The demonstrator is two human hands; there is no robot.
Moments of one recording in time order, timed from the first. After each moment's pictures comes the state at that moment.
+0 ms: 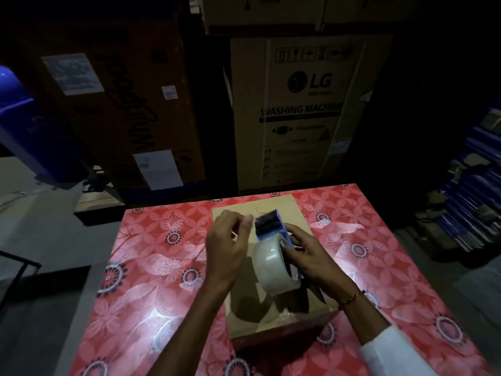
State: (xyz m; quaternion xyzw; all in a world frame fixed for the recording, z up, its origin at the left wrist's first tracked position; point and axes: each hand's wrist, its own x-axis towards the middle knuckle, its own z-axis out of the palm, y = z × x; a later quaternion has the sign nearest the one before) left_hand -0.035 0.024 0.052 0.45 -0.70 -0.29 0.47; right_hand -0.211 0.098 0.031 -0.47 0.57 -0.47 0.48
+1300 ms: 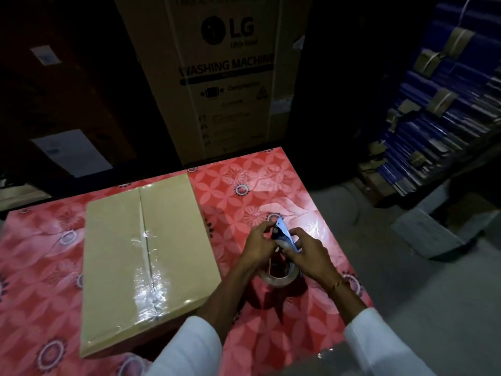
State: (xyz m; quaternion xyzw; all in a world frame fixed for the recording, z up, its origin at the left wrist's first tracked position) left_hand -0.324 0.101 -0.068 0.47 -0.62 -0.62 0.14; right_hand -0.439 0.200 -0.066 -0.42 0.82 -0.24 0.30
